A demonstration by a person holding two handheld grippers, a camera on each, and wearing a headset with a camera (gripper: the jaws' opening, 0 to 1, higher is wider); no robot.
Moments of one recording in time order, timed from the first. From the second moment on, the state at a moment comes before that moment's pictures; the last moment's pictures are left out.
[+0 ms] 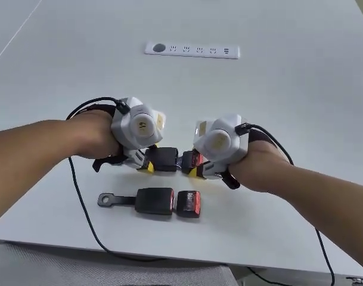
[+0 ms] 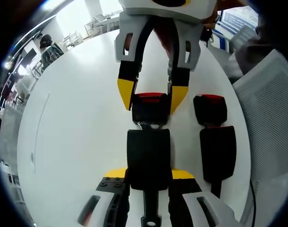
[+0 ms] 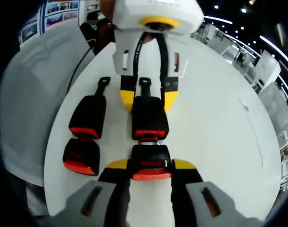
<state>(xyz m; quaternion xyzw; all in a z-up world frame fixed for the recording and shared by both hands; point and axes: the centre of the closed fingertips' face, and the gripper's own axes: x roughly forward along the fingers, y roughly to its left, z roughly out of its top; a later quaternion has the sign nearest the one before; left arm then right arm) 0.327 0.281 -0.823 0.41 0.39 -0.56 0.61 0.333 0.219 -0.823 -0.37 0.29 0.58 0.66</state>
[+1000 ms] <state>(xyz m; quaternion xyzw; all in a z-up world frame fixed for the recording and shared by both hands) 0.326 0.282 -0.824 0.41 0.39 -0.56 0.61 0.328 0.160 -0.823 -0.36 0.30 0.56 0.68</state>
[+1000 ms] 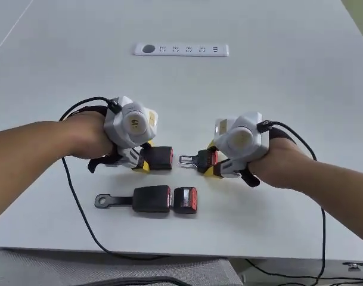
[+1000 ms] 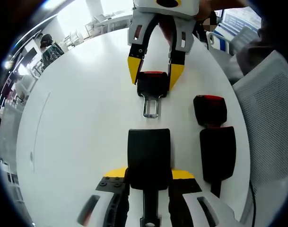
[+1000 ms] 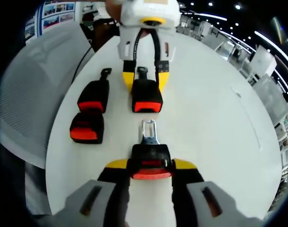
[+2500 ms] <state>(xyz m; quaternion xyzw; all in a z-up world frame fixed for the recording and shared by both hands) 0.328 0.280 -0.823 0.42 0.40 -0.55 0.60 0.326 0.053 -0.825 -0.40 0.33 0.53 0.67</state>
